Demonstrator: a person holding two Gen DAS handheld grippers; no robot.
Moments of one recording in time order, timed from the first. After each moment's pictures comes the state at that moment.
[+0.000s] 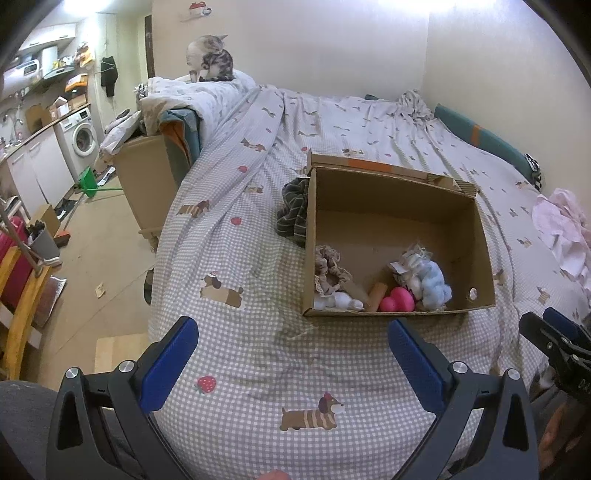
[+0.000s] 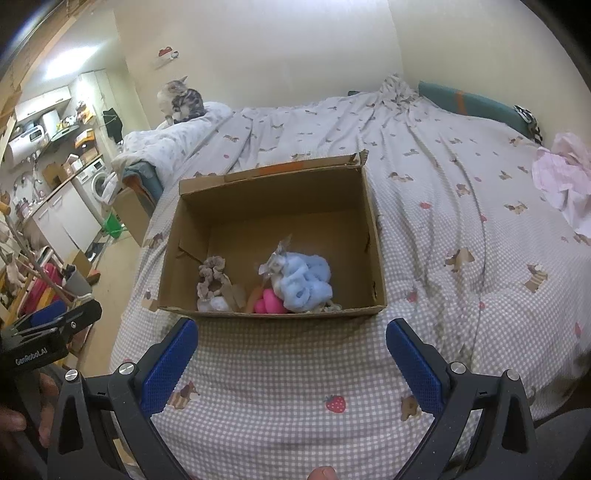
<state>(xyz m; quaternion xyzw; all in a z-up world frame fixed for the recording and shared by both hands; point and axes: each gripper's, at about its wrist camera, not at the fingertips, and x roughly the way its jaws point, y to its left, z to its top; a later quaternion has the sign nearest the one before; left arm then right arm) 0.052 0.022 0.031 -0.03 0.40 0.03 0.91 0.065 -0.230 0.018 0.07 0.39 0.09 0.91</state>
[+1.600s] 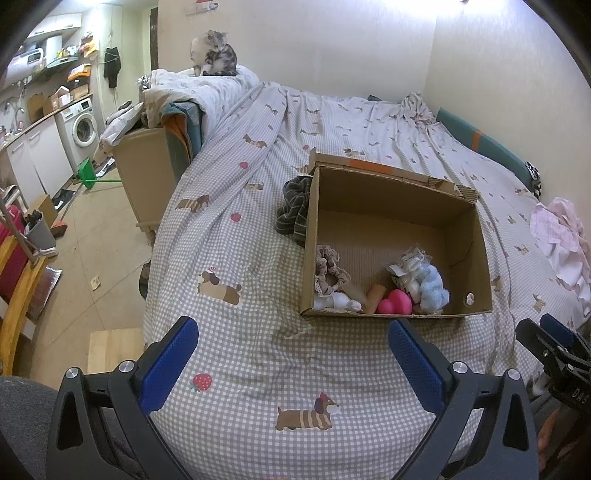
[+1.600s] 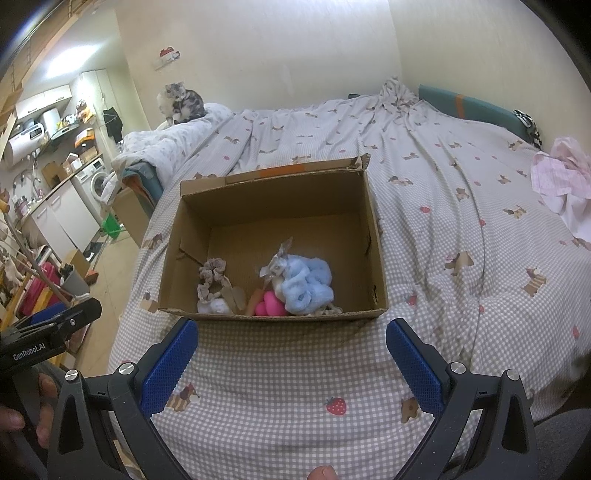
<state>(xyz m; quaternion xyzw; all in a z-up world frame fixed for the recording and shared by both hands) 0.052 0.020 0.032 -0.05 0.40 0.03 0.91 0.066 -0.230 0.020 0.06 0.39 0.09 0.92</state>
